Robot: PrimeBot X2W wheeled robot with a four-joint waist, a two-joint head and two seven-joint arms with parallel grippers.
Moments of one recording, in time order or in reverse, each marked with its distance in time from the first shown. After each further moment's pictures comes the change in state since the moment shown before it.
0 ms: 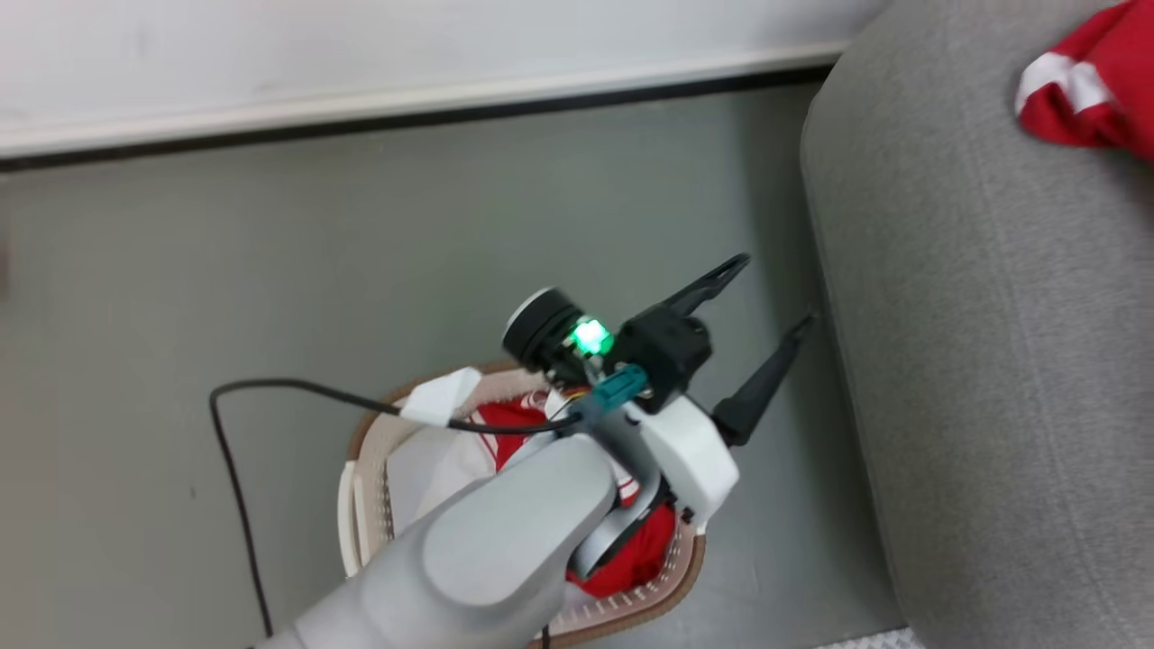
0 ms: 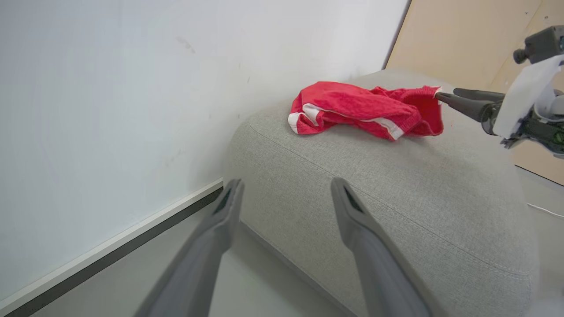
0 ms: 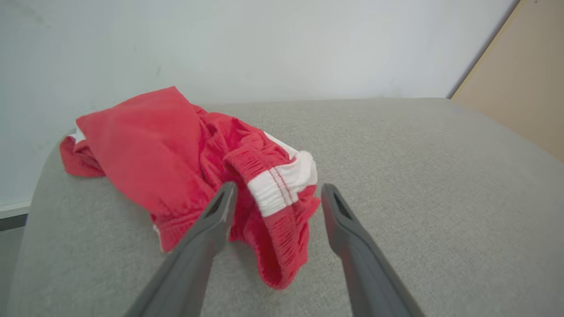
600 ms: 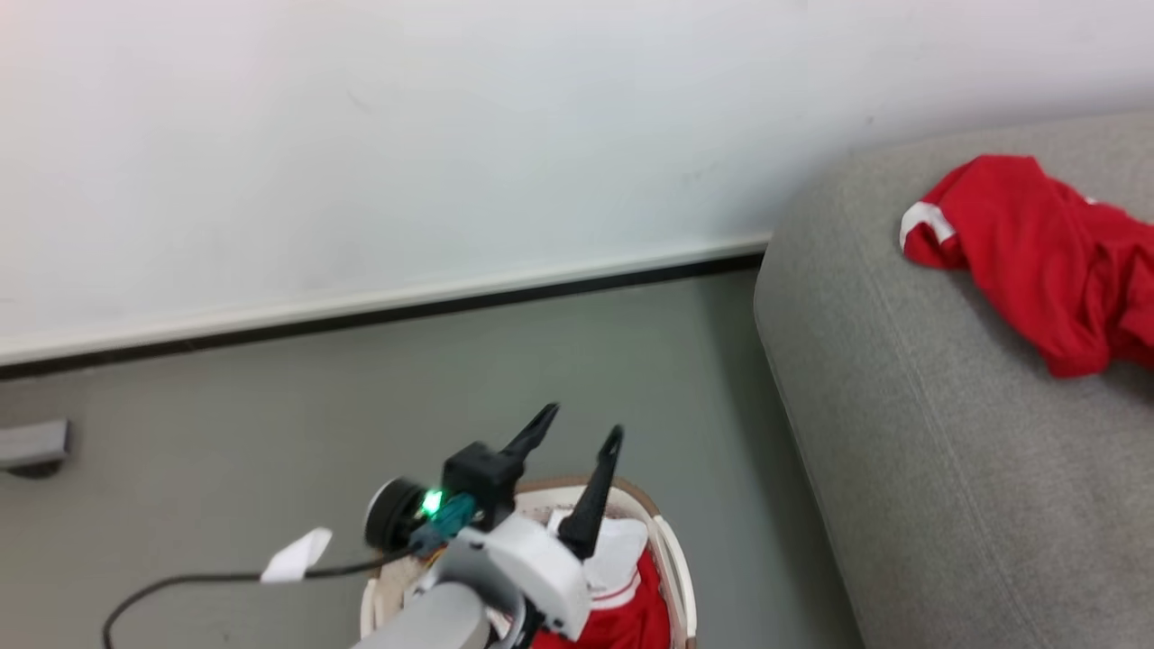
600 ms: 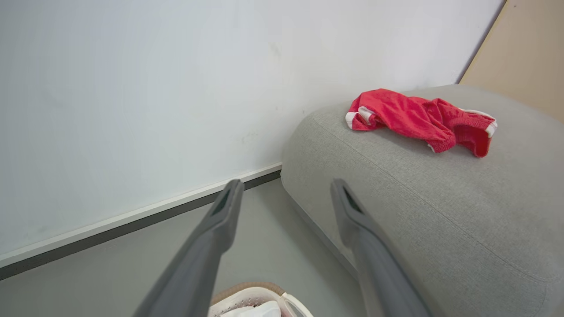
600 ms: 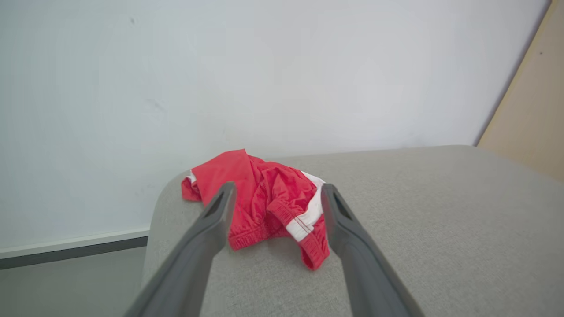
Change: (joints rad) left arm 0.346 0.141 0.112 -0.040 -0.119 0.115 -0.064; right arm 0.415 0.124 0.052 -0.407 0.013 0.000 0.000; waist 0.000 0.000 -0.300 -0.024
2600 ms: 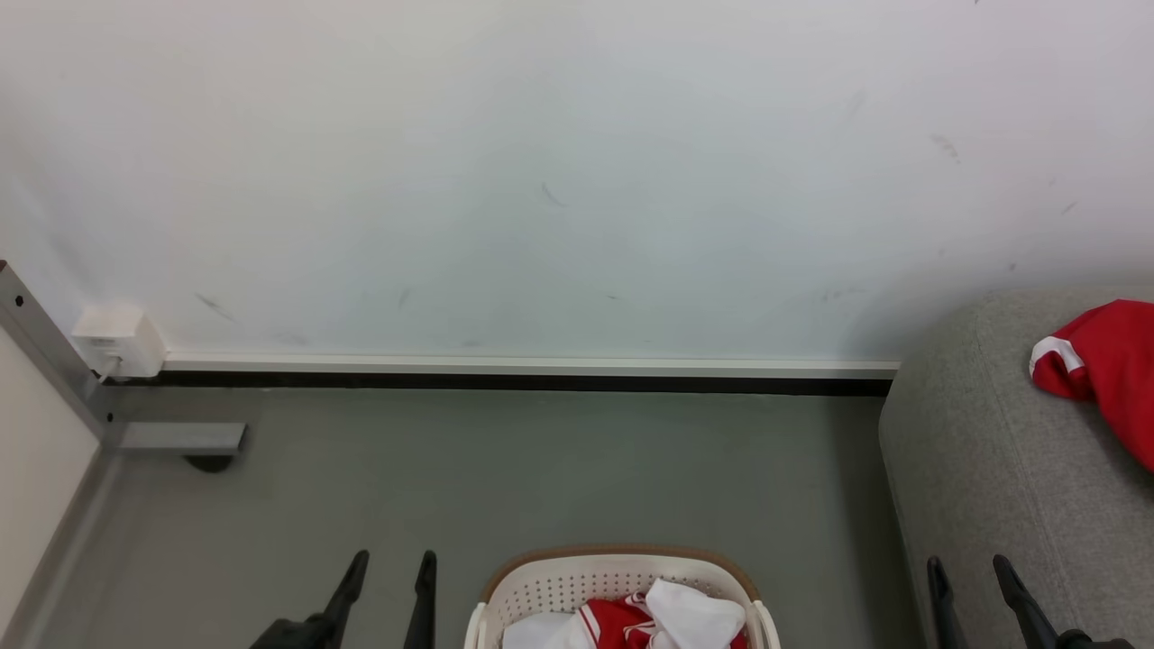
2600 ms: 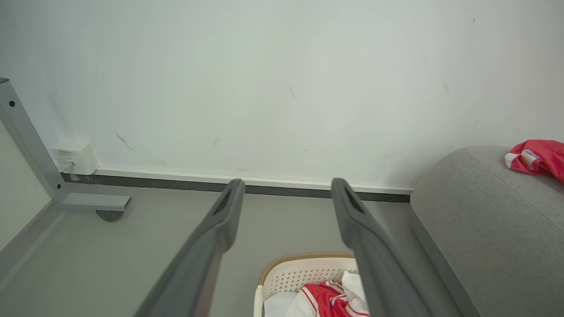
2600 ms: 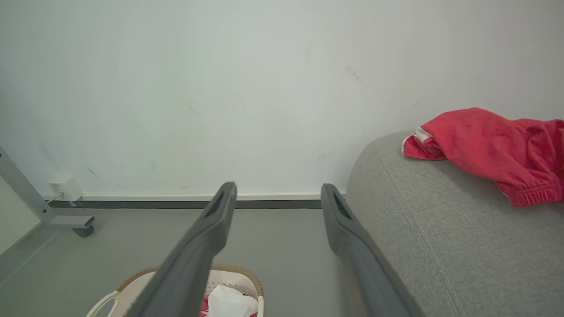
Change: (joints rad) left arm 0.556 -0.147 0.718 -0.105 0.389 -0.216 -0.008; right arm 0.322 0.276 0.227 -0.201 -0.053 0.000 -0.002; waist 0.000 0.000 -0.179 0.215
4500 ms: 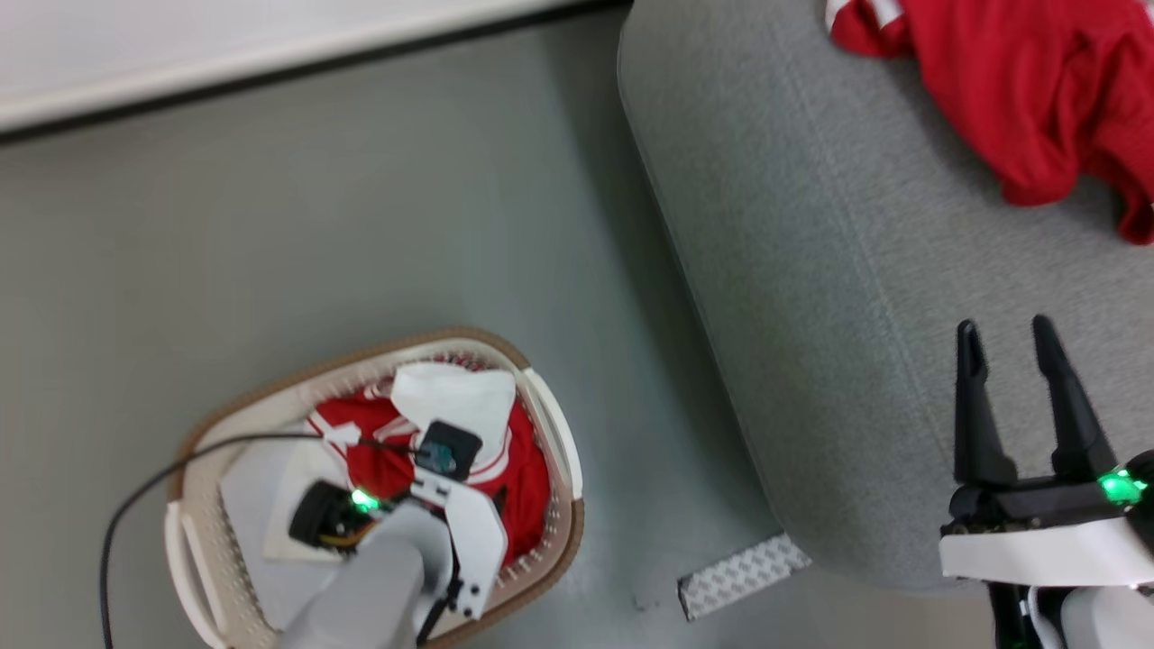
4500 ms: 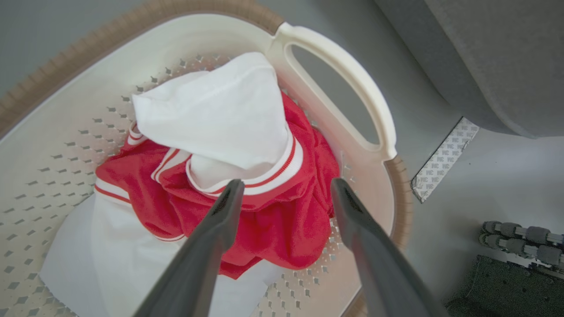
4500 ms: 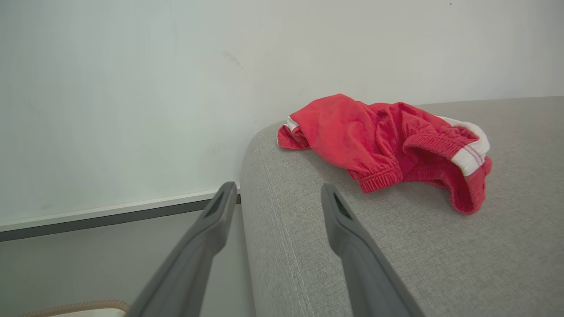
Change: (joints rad) left arm -0.680 -0.024 -0.382 0.825 0.019 -0.038 0.284; right arm -0.245 0.013 0.018 -0.249 0.073 0.000 0.000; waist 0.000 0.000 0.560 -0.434
